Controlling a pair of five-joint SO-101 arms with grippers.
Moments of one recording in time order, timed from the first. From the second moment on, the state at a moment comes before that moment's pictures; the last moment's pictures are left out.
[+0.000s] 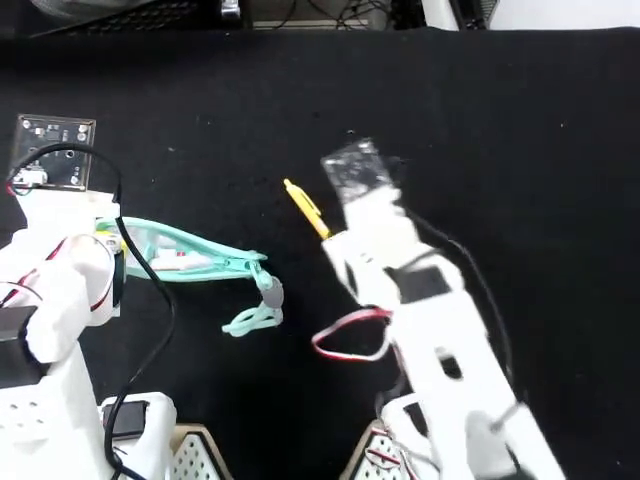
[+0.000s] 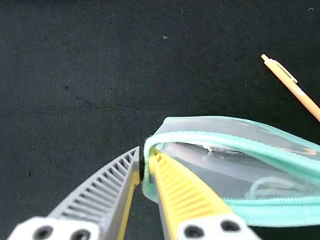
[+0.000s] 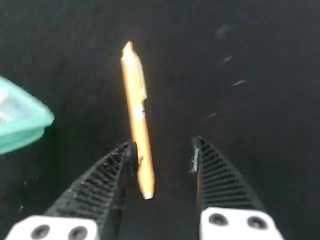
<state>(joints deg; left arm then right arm) -12.4 -46.9 8.6 100.1 -12.4 -17.1 -37.1 57.2 40.5 12.9</state>
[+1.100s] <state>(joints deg) -12.4 -47.0 9.9 100.0 -12.4 9.8 -12.6 40.8 57.4 39.1</state>
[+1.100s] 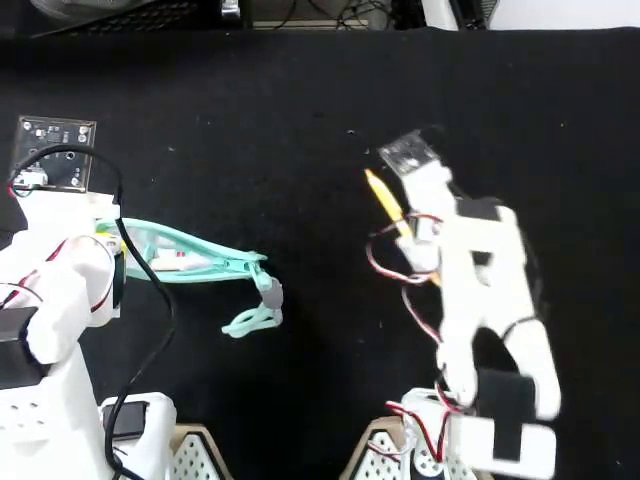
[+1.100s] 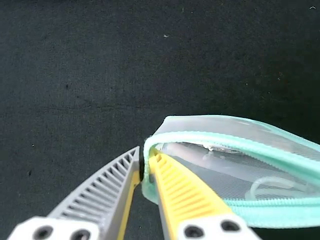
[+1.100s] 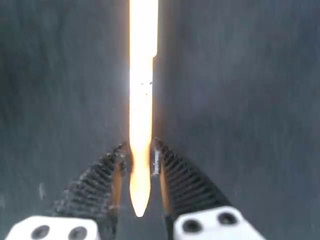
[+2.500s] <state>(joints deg) -12.4 -47.0 9.9 100.0 -12.4 1.2 30.0 -0.2 66.2 32.6</state>
